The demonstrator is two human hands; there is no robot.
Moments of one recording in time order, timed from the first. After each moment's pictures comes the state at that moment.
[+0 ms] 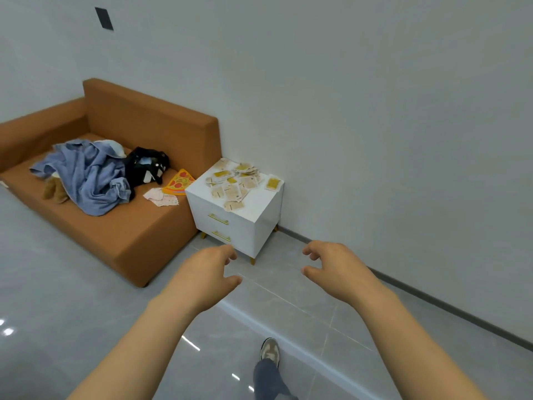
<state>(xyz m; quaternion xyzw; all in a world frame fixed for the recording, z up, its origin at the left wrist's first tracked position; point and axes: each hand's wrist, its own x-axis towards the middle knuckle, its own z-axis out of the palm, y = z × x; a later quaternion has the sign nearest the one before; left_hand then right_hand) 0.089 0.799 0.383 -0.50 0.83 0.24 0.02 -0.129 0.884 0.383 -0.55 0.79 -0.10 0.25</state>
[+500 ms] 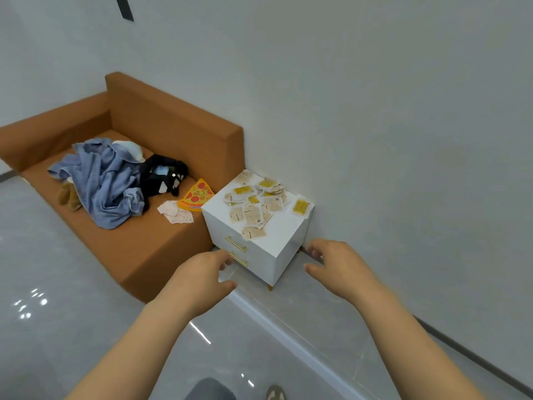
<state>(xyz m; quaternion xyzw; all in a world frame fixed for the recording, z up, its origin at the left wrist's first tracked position) 0.047 0.578 0.363 -0.55 0.80 0.25 0.02 -0.195 0.630 0.359 -0.58 0.76 -0.08 0.26</state>
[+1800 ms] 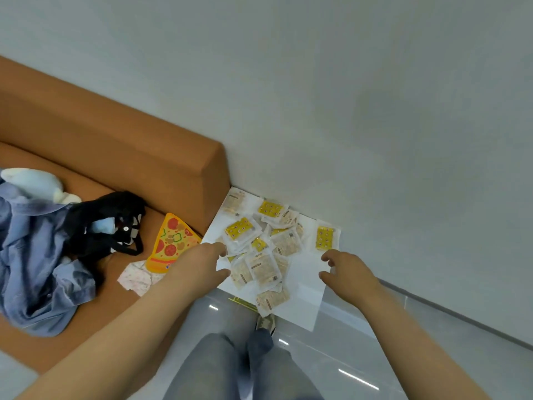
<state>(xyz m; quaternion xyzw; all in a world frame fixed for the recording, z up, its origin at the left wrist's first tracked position) -0.019 0.067 0.239 -0.45 0.83 0.25 0.19 -0.258 0.218 0.216 -0.40 0.84 -0.01 0.37</state>
